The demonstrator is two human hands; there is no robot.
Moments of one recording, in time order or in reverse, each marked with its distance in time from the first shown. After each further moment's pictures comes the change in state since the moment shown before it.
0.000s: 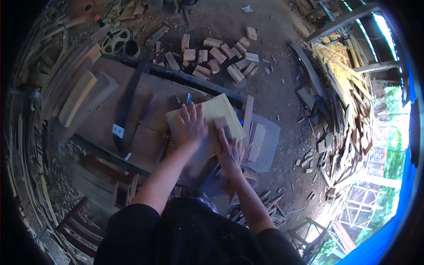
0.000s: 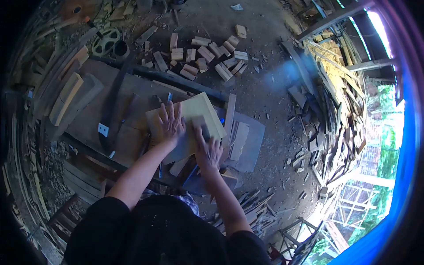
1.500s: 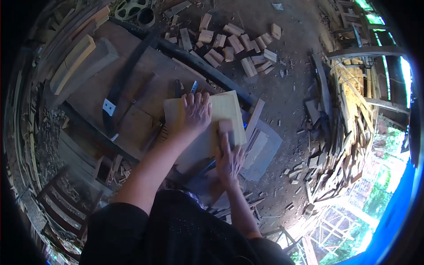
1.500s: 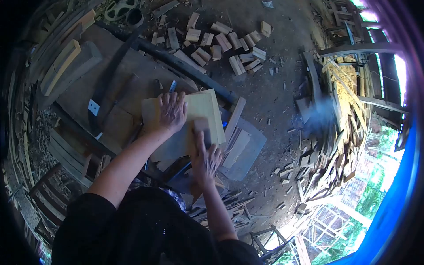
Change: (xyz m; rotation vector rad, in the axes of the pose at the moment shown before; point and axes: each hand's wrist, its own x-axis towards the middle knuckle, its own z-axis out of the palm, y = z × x) left_hand 0.039 0.008 -0.009 -0.078 0.118 0.006; right_hand 0.005 0.022 0.002 0.016 0.023 -0.113
